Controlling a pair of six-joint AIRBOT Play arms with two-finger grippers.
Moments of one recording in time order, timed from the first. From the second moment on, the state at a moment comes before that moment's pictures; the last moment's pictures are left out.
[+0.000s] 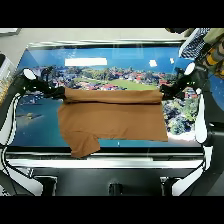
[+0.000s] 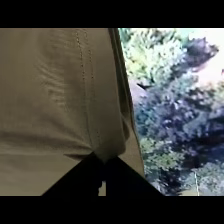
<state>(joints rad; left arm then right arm) 0.07 -1.88 1.73 1.18 -1.30 -1.40 -0.11 -1.92 1.86 -1.36 1.48 1.69</state>
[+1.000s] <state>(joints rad) 0.28 -1.45 1.19 1.10 -1.45 -1.48 -0.31 -1.54 1.45 -1.27 1.50 1.51</state>
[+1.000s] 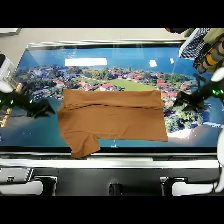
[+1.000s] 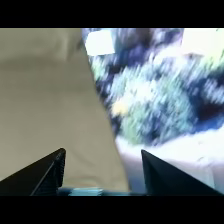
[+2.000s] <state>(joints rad) 0.19 -0.99 0.34 0.78 -1.01 -1.50 -0.36 -1.22 1.05 -1.03 1.38 1.45</state>
